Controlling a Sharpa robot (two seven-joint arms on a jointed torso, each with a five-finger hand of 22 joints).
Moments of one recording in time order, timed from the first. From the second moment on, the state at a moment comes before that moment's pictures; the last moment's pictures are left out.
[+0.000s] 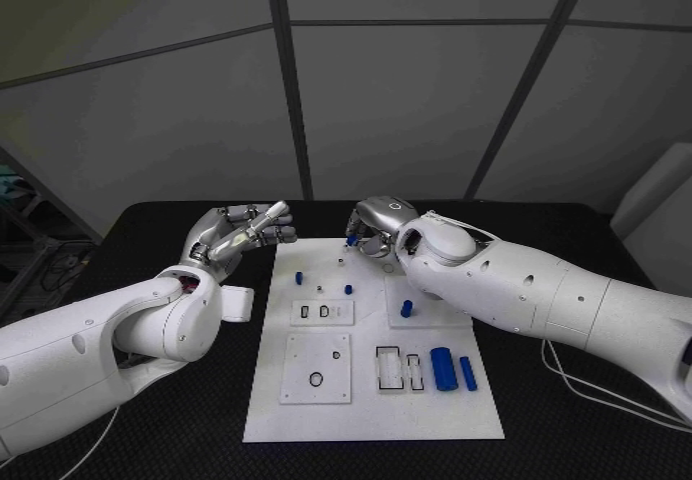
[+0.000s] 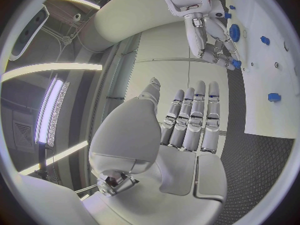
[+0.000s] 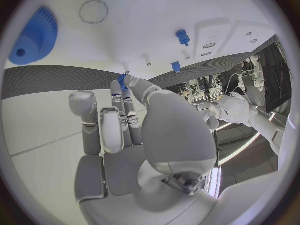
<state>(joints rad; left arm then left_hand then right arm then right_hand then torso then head) 1.13 -0.91 0.09 1.63 -0.06 -0.45 0.48 1.36 -0.05 0.05 0.14 0.07 0.99 0.21 0.09 0.07 1.04 0.17 0.10 0.06 1.11 0.12 0.16 0.11 0.18 0.88 0.23 0.35 0.15 1.21 -0.44 0.09 1.14 -1.75 -0.33 -0.18 1.36 -0.10 0.47 -0.05 0.17 1.13 0.13 0.08 0.08 1.26 0.07 0.07 0.08 1.47 -0.01 1.39 1.25 0.13 1.25 0.09 1.19 0.89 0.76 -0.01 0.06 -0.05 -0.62</state>
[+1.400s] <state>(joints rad) 1.13 -0.91 0.09 1.63 -0.06 -0.45 0.47 1.36 -0.05 0.05 0.14 0.07 0.99 0.21 0.08 0.07 1.03 0.17 0.10 0.06 1.11 0.12 0.16 0.11 0.18 0.88 0.23 0.35 0.15 1.21 -0.39 0.09 1.07 -1.73 -0.27 -0.17 1.33 -0.14 0.46 -0.03 0.14 1.00 0.15 0.06 0.06 1.08 0.11 0.07 0.06 1.47 0.01 1.40 1.23 0.13 1.20 0.12 1.17 0.83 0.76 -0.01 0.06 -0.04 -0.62</state>
